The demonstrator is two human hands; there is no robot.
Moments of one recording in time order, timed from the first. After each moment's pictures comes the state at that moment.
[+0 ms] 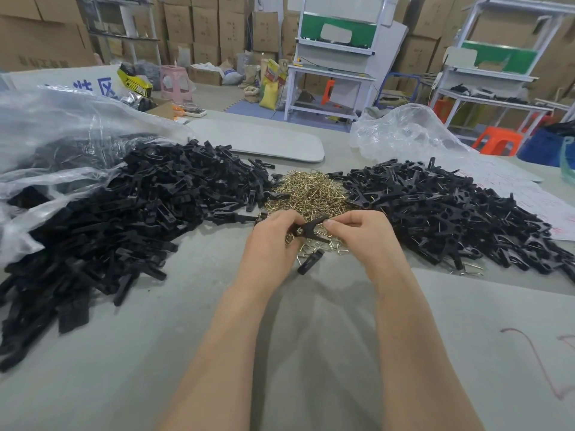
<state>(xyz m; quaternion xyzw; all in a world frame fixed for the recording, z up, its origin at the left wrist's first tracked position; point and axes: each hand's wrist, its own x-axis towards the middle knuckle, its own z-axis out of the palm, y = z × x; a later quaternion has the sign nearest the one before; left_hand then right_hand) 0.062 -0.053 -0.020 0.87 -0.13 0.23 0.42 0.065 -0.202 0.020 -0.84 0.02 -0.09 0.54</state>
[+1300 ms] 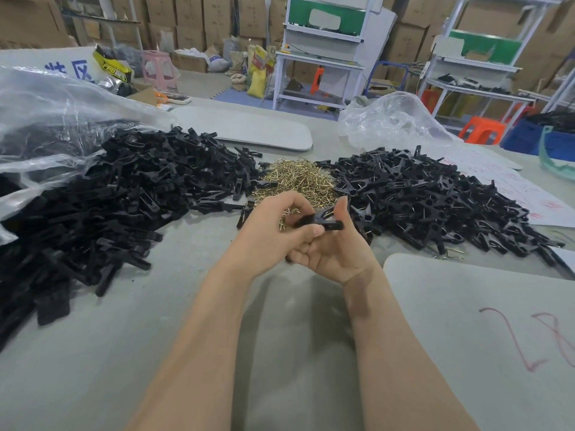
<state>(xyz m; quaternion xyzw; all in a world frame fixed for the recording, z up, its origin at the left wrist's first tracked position) 0.042 -0.055 0.010 0.78 -0.21 0.10 0.59 0.067 -0.197 -0.016 -0.42 -0.14 0.30 0.84</state>
